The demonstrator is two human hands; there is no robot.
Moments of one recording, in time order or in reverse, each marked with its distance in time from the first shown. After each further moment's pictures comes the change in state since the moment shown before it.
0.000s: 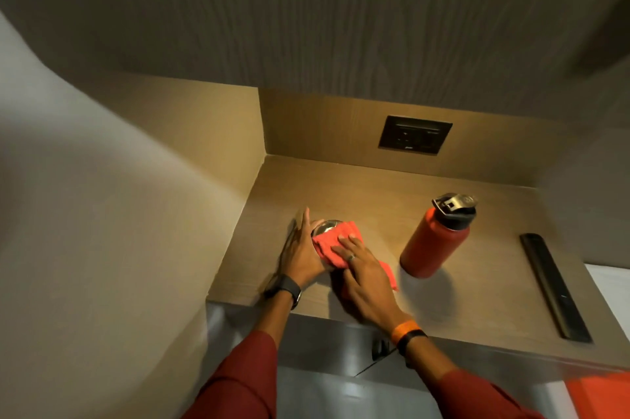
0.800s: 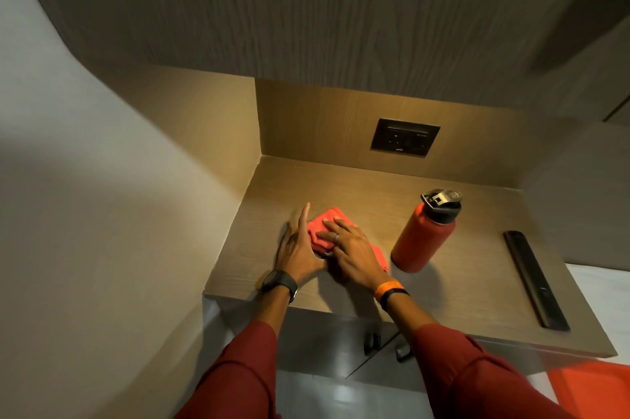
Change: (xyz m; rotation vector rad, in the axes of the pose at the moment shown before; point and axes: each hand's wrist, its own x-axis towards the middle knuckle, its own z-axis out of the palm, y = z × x) left_hand -0.015 0.006 -0.004 -0.014 0.026 0.095; right_hand 0.042 -0.005 -0.017 -0.132 -0.173 -0.077
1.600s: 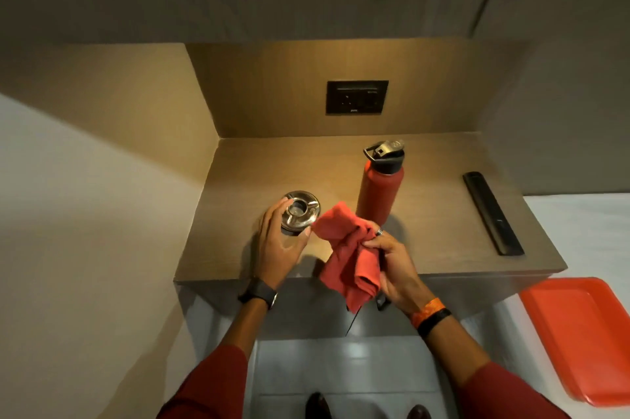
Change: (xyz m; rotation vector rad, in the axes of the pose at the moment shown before) left_hand -0.056 0.030 0.020 -0.067 0.187 0.193; right_hand -0.131 0.015 -0.025 1.733 0.352 0.451
